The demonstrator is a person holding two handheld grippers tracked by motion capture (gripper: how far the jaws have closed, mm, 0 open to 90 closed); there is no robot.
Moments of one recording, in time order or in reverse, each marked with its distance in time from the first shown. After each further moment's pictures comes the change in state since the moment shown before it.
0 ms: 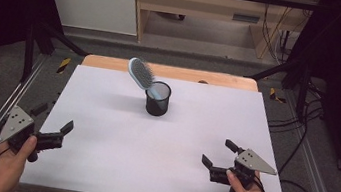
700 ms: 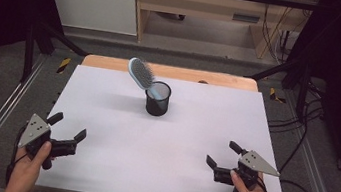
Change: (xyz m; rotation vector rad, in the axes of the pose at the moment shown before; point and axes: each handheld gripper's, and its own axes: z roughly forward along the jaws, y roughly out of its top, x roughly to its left) left arm -0.023 -0.027 0.022 0.044 -0.044 -0.060; right arm -0.014 -0.012 -0.002 0.007 -0.032 0.002
